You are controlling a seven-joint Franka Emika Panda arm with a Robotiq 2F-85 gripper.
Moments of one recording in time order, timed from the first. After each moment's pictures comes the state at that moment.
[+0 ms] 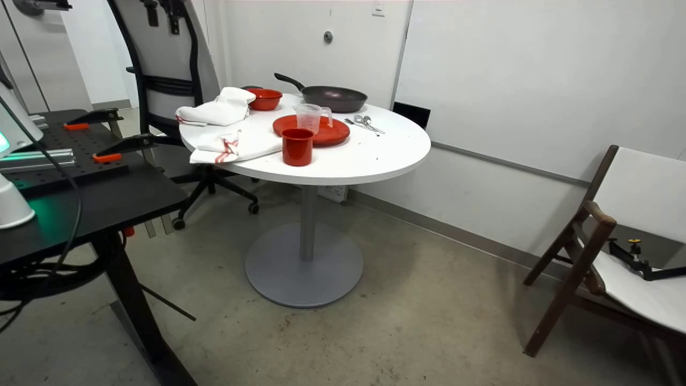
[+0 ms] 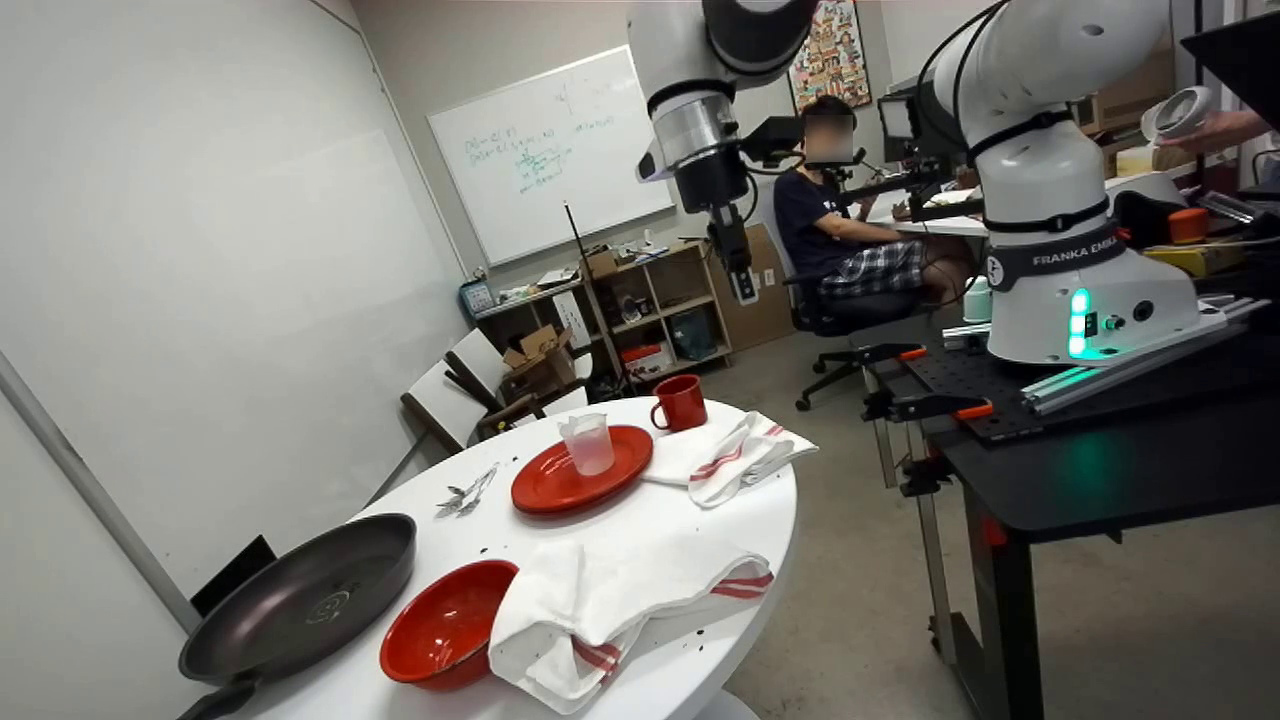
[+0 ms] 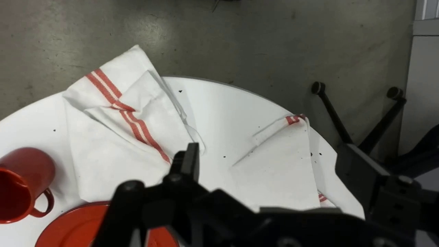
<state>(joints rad) 0.10 -0.41 0.02 -2.77 0.17 2.36 -0.07</state>
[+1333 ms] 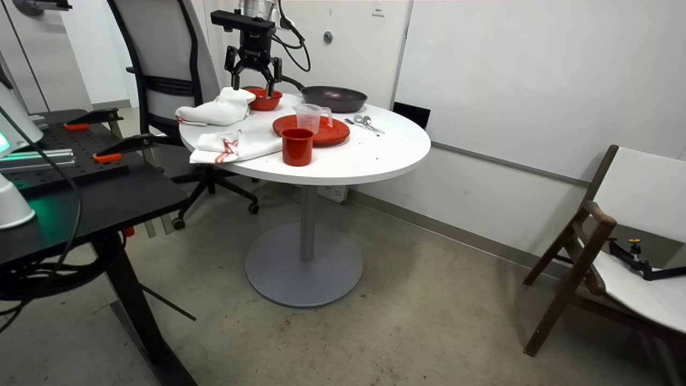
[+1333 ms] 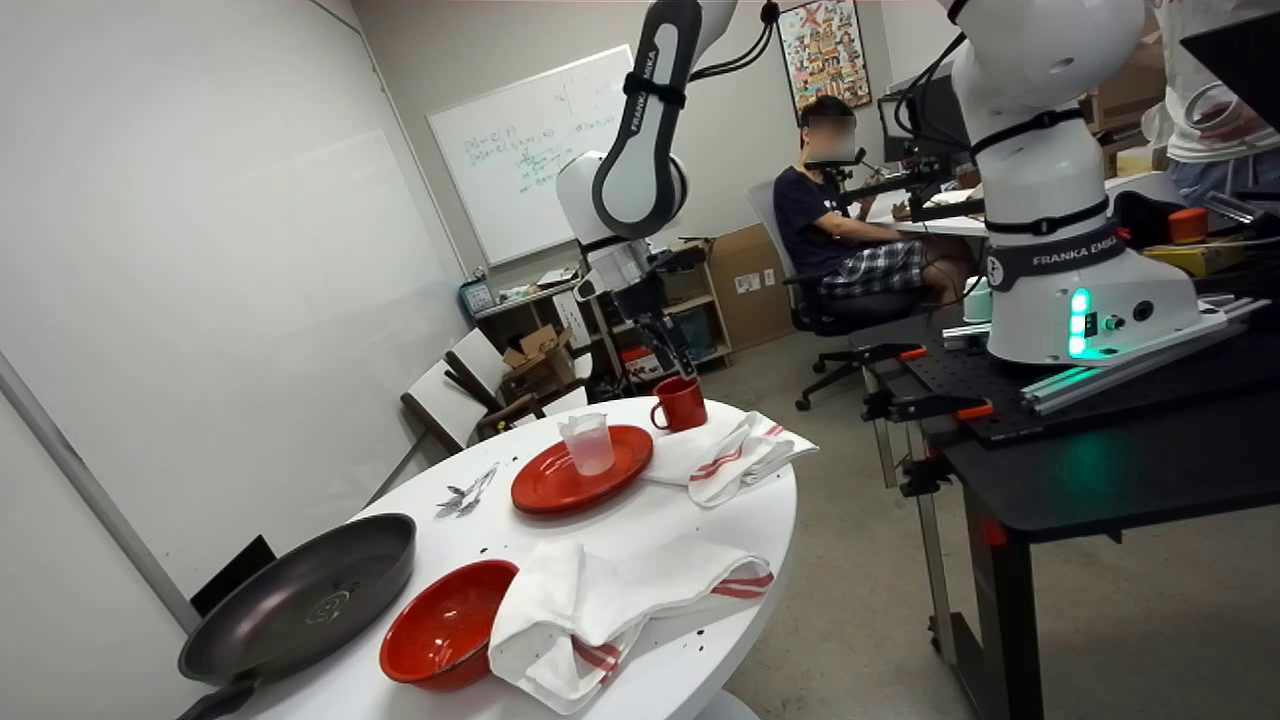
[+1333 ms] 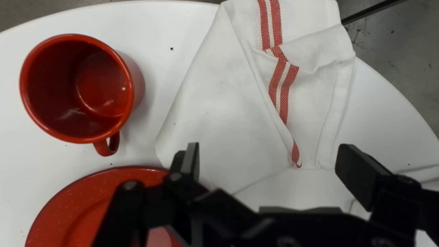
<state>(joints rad) -0.13 0.28 -0.04 -2.29 -0.04 2.44 -0.63</state>
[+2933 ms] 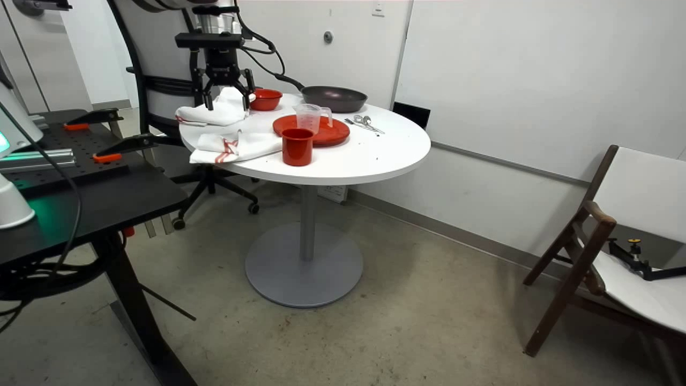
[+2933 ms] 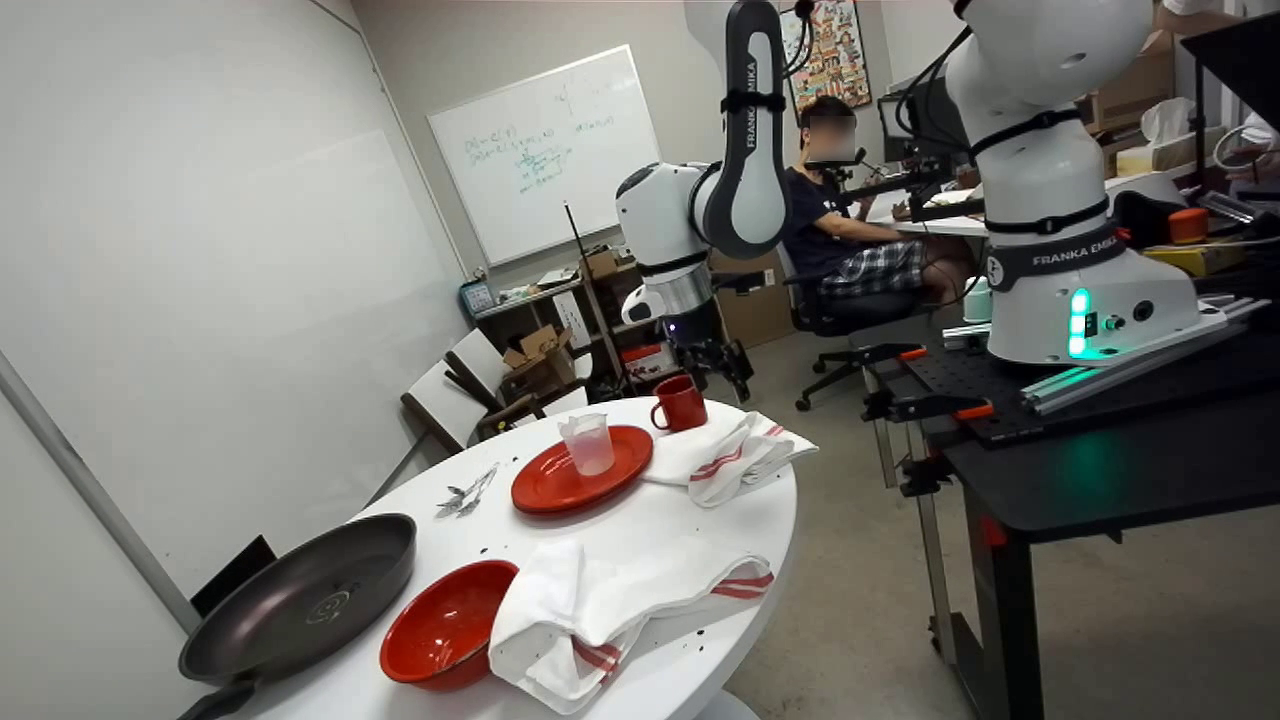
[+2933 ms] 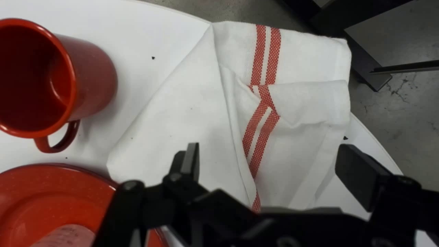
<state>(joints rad) -0.05 0.24 -0.07 -2.57 -0.45 2.76 -0.43</state>
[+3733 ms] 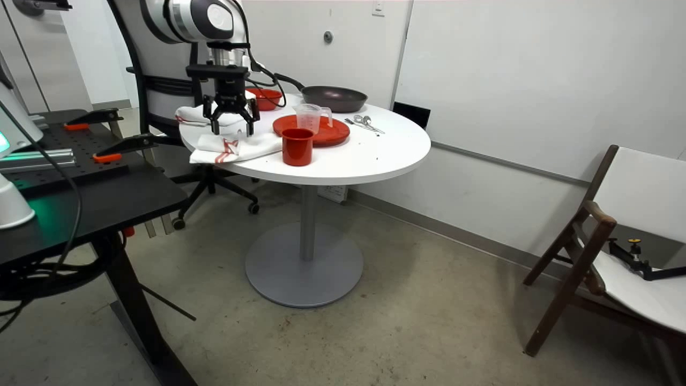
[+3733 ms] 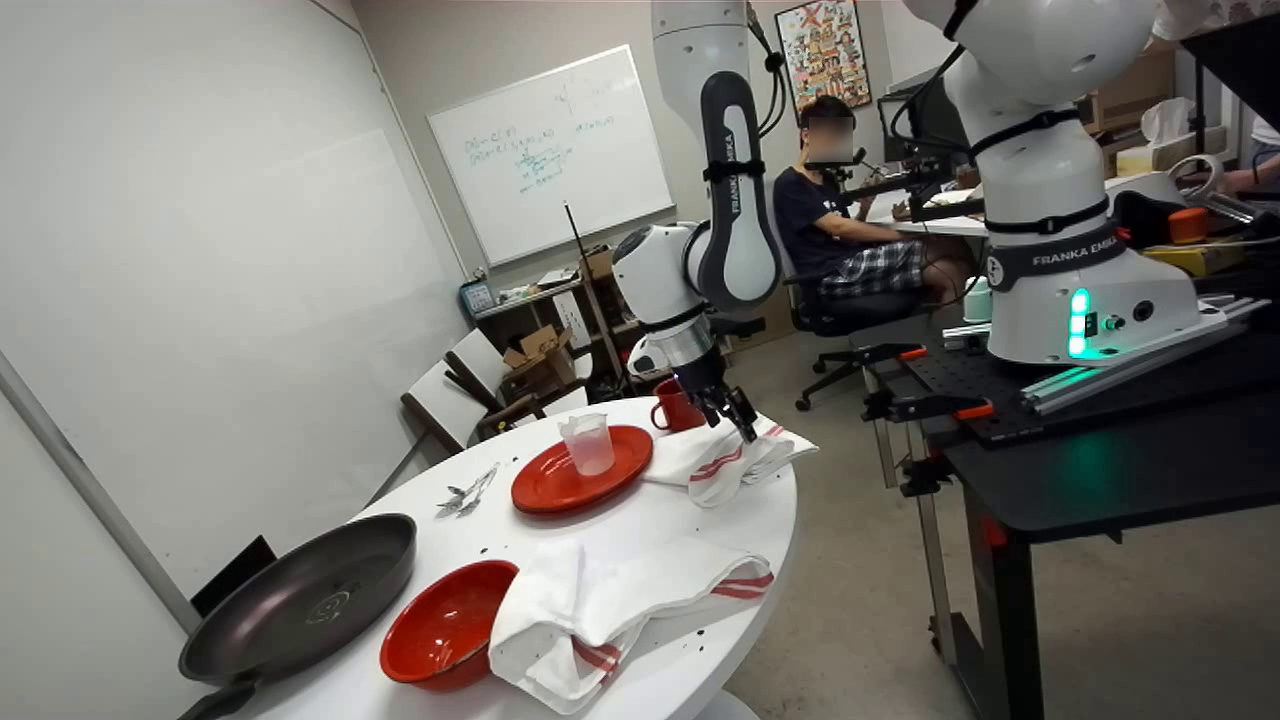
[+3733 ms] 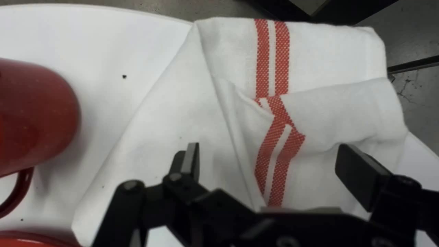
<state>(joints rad) -0.03 0.48 -0.08 -2.43 -0.46 2.77 -0.30</state>
